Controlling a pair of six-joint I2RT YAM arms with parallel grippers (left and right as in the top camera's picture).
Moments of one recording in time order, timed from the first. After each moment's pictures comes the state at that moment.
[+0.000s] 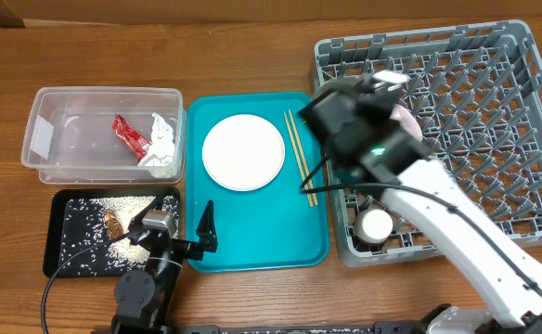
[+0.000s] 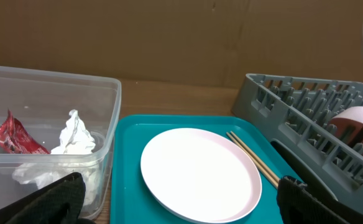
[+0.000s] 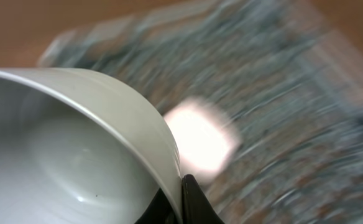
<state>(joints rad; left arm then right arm) -0.16 0.02 0.01 -0.07 0.06 -0.20 0.63 1.55 1.51 -1.12 0.87 0.85</state>
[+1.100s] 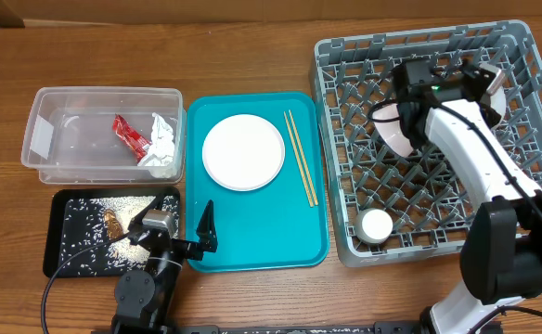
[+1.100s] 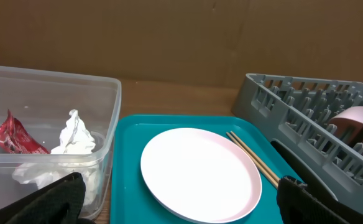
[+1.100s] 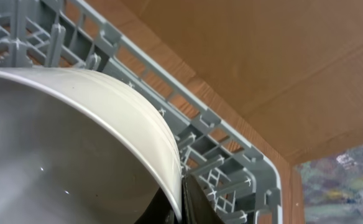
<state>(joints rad) -0.16 0.02 0.01 -0.07 0.06 -0.20 0.13 1.83 1.43 -1.06 1.18 0.80</state>
